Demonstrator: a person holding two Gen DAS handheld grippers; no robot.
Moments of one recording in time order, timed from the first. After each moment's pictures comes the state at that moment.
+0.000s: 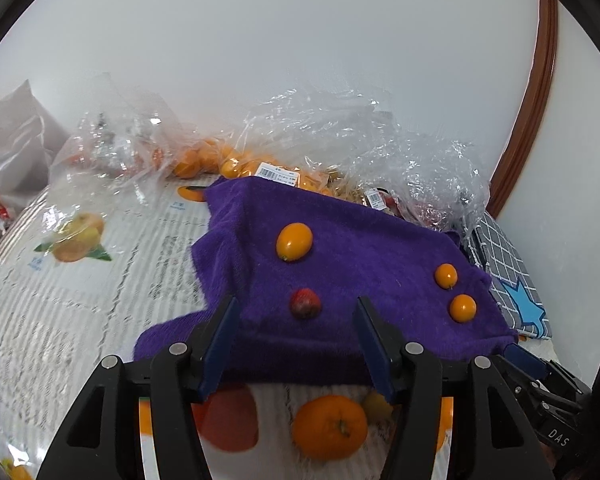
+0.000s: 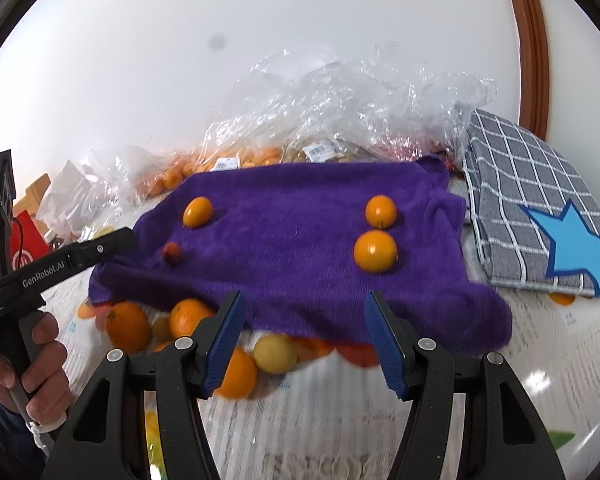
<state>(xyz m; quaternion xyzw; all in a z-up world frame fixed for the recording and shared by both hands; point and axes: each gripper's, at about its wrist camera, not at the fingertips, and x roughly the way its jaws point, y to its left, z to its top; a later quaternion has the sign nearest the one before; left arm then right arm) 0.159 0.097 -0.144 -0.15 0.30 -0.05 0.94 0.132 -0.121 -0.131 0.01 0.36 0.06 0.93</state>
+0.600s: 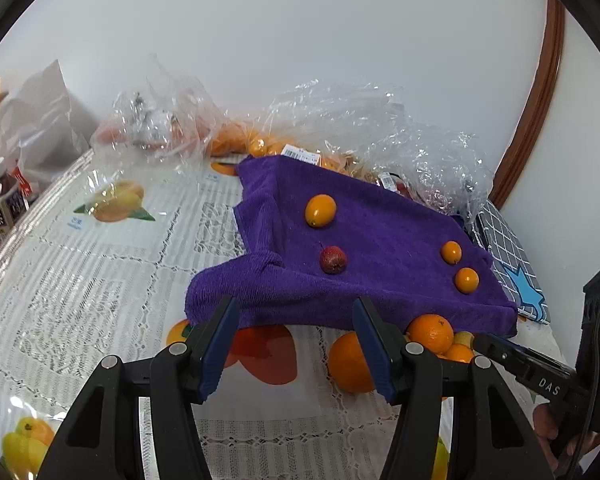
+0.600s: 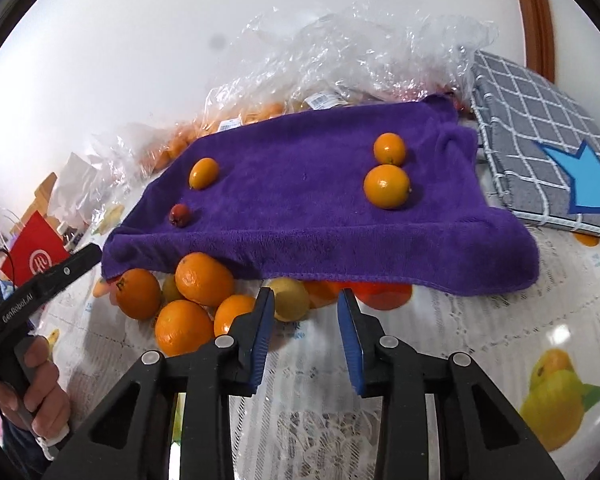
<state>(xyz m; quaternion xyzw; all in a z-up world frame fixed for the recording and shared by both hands) 0.124 0.118 -0.153 -0.16 0.32 -0.04 0.93 0.134 -0.130 -0.150 0.07 0.42 0.09 0.90</state>
